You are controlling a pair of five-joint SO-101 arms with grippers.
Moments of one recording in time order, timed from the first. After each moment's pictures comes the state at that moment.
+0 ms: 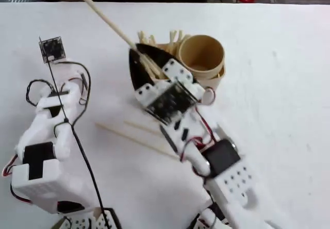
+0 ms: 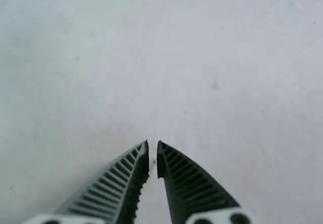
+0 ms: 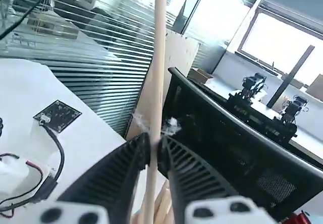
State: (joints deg) left arm -18.4 9.2 37.6 8.2 7.5; right arm -36.9 -49.4 39.3 15.5 26.4
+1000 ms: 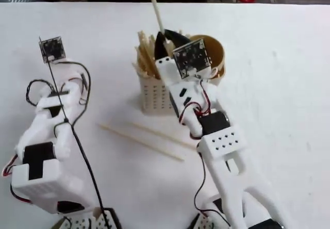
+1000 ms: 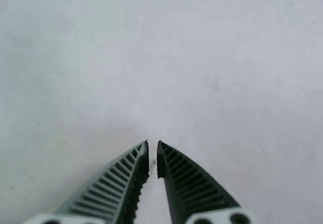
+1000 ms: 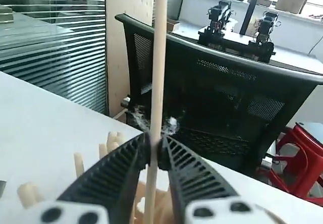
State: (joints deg) left arm -18.4 9.3 37.6 8.2 7.5; right arm -23.9 -33.3 44.2 0.4 11.9
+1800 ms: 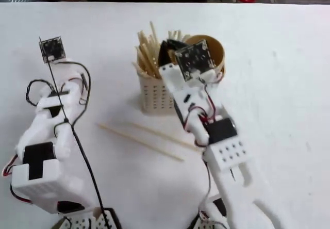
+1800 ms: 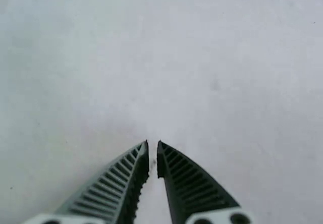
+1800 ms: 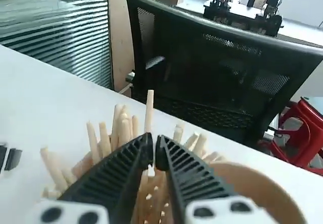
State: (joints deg) left arm -18.4 9.3 37.6 8.2 7.5; right arm -23.7 -43.4 44.2 18.0 11.7
